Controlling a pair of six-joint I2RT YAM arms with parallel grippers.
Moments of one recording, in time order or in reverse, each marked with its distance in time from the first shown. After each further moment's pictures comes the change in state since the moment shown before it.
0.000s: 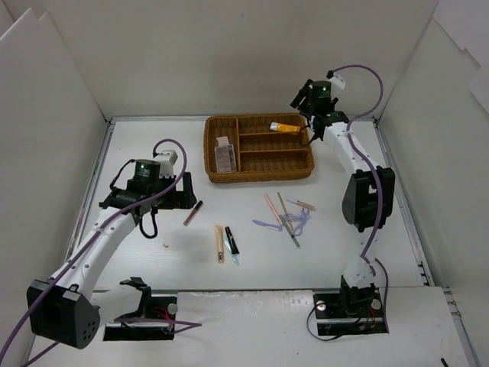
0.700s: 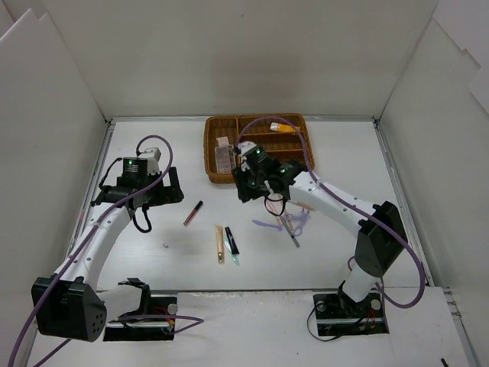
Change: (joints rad) left arm 0.130 0.037 0.011 -0.013 -0.015 -0.017; right arm 0.533 -0.441 -0.506 -0.370 -0.222 -0.415
